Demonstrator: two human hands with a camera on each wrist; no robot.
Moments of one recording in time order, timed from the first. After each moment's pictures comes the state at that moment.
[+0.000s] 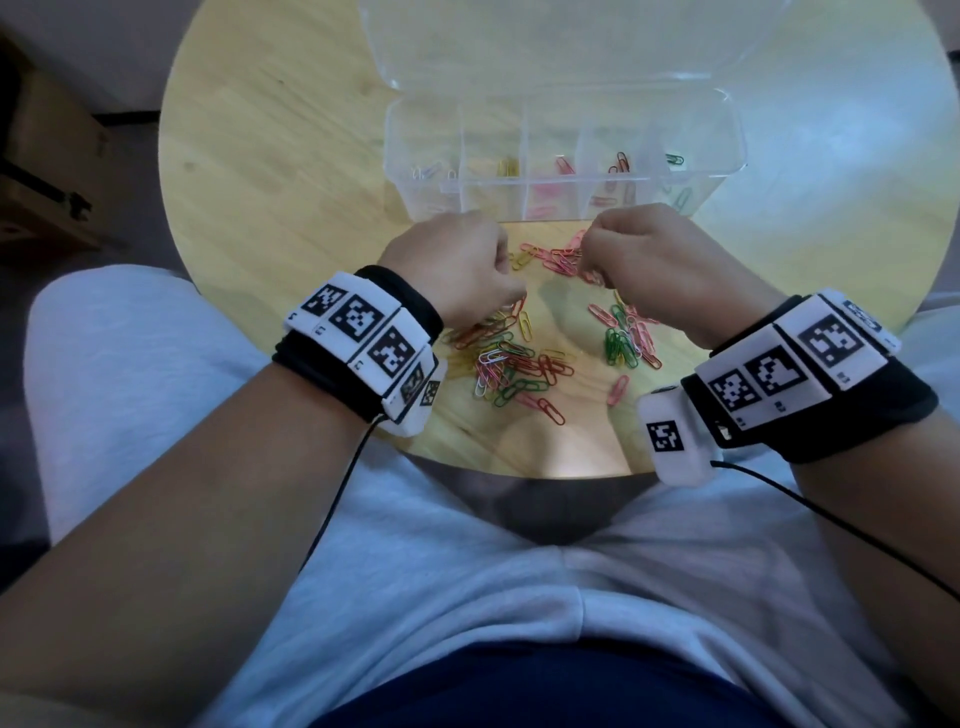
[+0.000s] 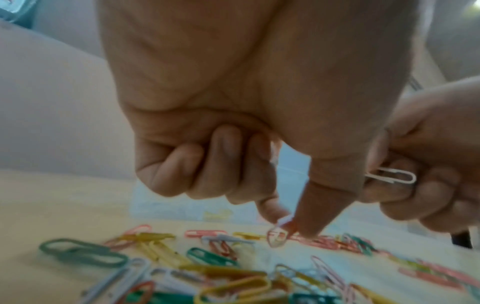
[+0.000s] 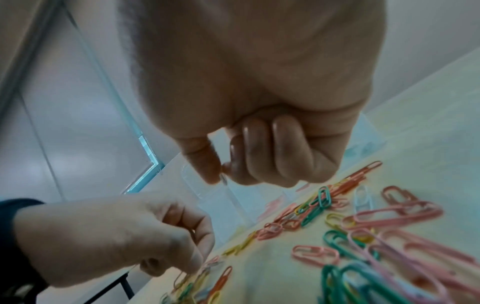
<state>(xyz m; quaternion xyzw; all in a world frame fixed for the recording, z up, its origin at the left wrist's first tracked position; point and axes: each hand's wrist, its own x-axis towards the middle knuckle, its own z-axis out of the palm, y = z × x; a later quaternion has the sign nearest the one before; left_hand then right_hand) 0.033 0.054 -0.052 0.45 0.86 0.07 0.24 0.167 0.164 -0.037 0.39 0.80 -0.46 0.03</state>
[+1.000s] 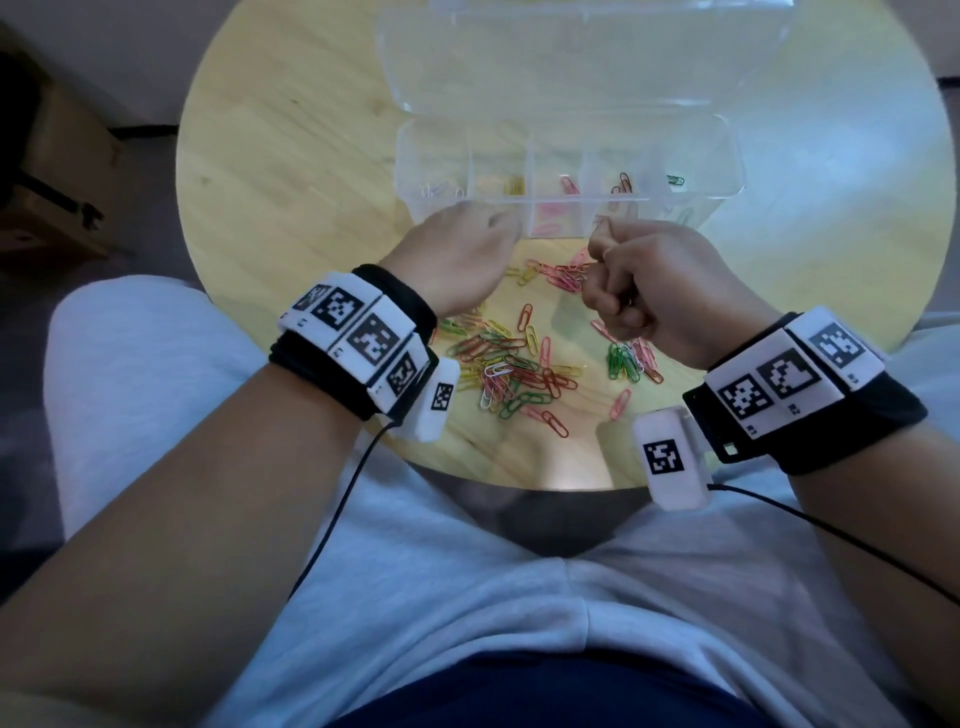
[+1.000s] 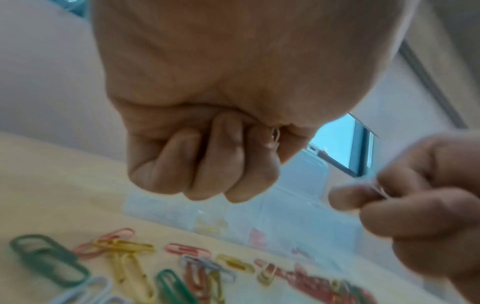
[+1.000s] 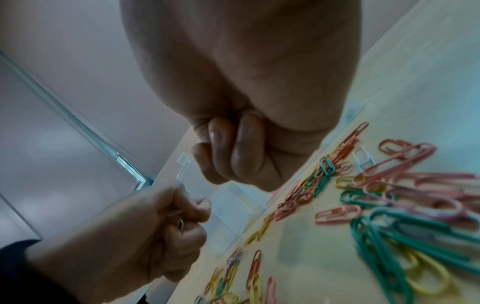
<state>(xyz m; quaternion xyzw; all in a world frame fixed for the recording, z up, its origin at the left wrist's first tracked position) 0.023 0.056 -0.037 0.42 0.83 0.21 0.29 0.167 0.157 -0.037 0.37 0.57 -0.73 -0.04</state>
